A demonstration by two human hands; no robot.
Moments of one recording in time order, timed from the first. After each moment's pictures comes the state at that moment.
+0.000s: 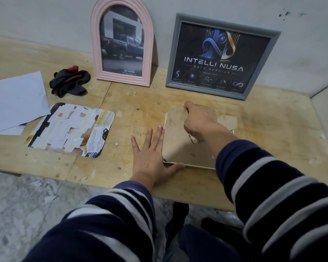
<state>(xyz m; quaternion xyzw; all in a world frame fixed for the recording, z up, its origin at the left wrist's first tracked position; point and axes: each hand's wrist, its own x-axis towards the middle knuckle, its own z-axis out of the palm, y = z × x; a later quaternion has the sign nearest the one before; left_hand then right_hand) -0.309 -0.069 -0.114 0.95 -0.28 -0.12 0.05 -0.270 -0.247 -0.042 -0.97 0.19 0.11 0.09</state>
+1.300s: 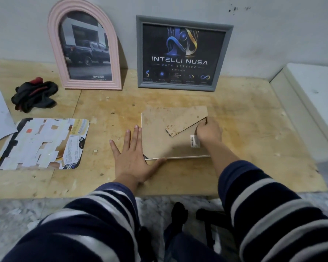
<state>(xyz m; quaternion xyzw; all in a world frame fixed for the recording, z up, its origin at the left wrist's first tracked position) -0.309 -0.067 -0.116 0.95 -0.28 -0.10 0.08 -0.358 -0.288 -0.075 -0.78 0.53 -0.04 0.33</state>
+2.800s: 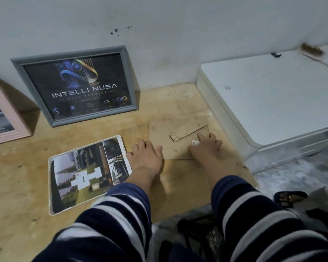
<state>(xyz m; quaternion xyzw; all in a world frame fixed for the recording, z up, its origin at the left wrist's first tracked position) -0.389 -0.345 -0.090 0.93 -0.31 -0.16 0.06 -0.504 -0.481 -0.083 -0.76 0.58 0.03 0.27</state>
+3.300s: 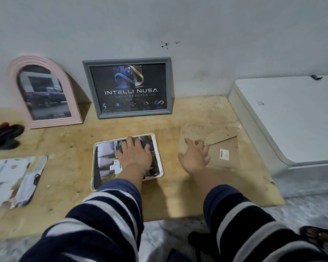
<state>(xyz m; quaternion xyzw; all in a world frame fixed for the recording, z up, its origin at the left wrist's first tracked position) -0.341 -0.252 -0.056 0.97 -0.20 -0.11 0.07 -0.440 -0.386 -0.075 -0.84 0.47 0.00 0.27</state>
